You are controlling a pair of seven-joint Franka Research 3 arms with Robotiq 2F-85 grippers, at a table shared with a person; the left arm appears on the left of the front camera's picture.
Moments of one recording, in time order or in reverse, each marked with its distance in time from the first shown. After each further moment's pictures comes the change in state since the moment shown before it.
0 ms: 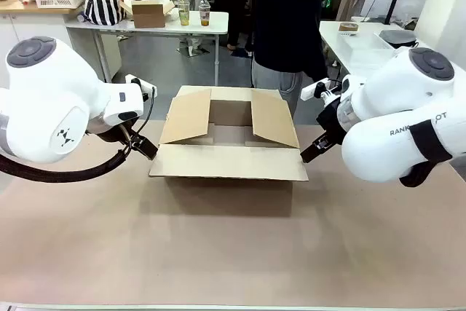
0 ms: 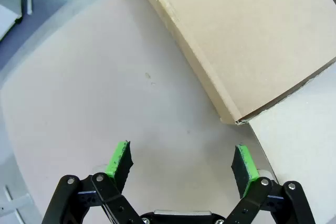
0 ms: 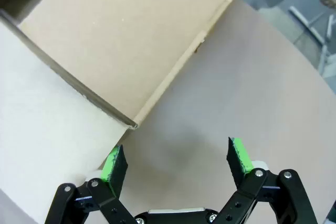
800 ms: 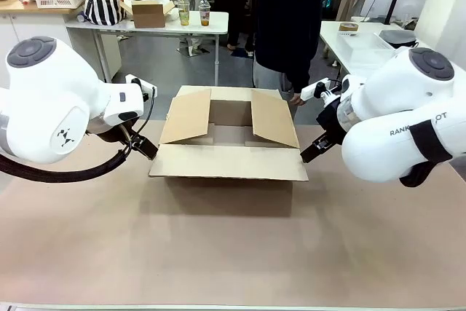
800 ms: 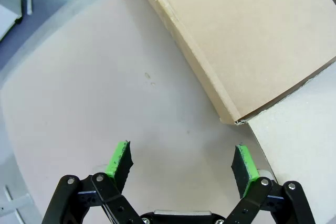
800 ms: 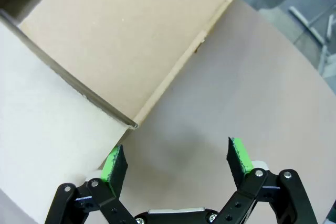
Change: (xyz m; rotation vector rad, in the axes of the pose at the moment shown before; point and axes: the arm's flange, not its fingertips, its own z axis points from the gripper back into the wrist) left arm 0.000 0.000 0.000 0.000 0.000 -0.001; right arm 0.000 0.000 0.000 0.000 0.000 0.000
